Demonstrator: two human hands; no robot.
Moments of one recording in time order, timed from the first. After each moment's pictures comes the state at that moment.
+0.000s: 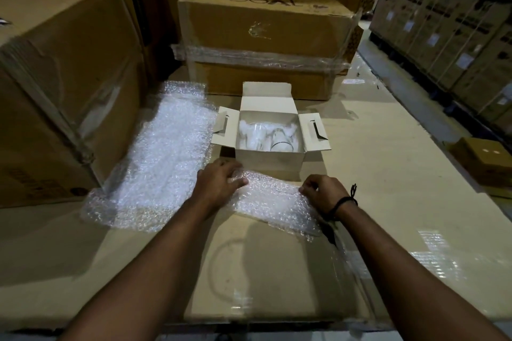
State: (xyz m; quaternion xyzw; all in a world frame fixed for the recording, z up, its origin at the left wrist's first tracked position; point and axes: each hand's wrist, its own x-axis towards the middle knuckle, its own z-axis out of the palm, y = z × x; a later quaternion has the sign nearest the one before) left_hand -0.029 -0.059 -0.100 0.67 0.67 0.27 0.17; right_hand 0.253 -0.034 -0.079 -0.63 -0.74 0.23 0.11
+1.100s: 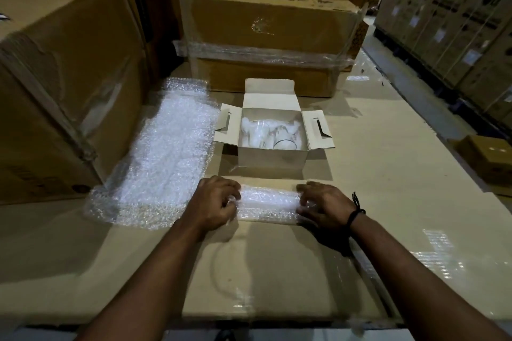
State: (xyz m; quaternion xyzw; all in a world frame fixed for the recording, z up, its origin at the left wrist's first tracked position) left_hand -0.042 -0.097 -0.119 0.77 0.56 0.31 0.10; right_hand 0.267 -0.046 -0.095 -0.44 -0.89 0.12 0.05
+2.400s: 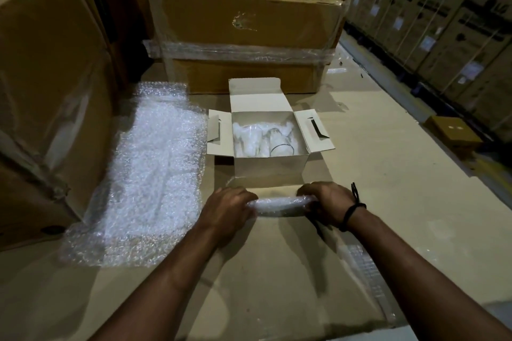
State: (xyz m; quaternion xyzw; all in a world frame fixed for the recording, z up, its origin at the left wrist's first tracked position) left_hand -0.029 -0.066 -0.106 0.83 0.51 0.20 0.08; right_hand 0.234 -0.042 -0.071 -0.58 -0.81 0.11 0.00
